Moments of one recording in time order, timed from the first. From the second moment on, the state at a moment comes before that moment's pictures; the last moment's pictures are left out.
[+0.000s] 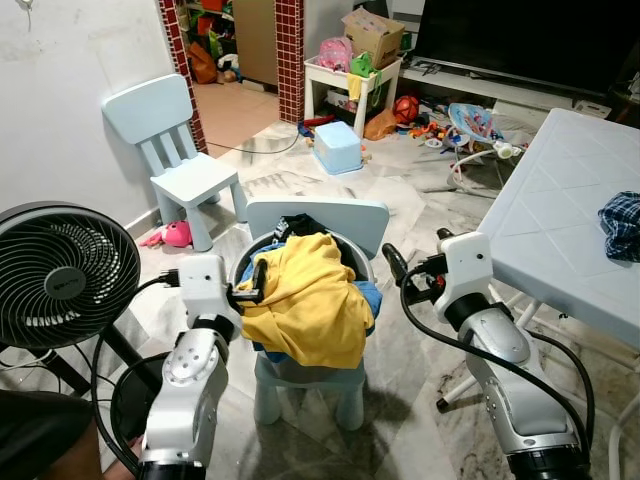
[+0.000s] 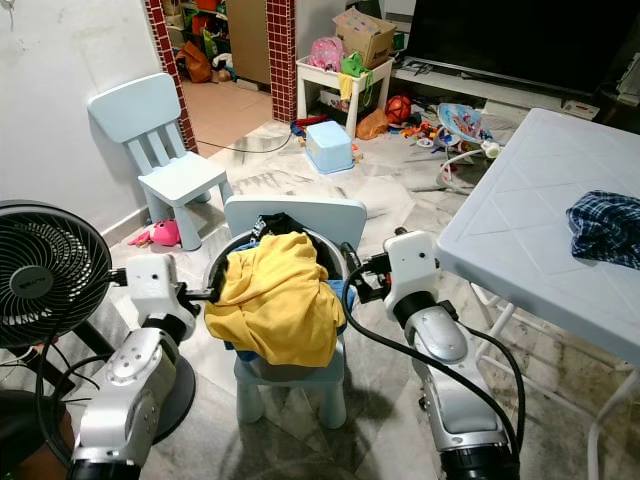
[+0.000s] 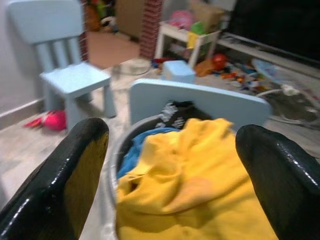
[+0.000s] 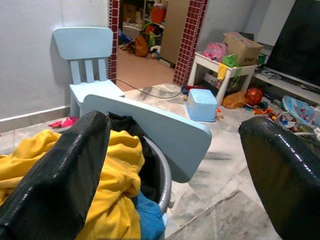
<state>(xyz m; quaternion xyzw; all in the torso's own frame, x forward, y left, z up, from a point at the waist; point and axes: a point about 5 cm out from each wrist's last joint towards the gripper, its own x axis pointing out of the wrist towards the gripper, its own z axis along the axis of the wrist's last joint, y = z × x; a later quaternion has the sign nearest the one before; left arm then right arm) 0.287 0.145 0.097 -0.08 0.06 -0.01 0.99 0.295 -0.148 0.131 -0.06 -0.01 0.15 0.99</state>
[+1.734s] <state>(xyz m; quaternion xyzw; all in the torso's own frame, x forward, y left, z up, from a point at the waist) 0.271 0.163 0.079 -0.01 0.08 -0.01 1.00 0.267 -0.164 0.139 -0.01 0.05 0.10 0.99</state>
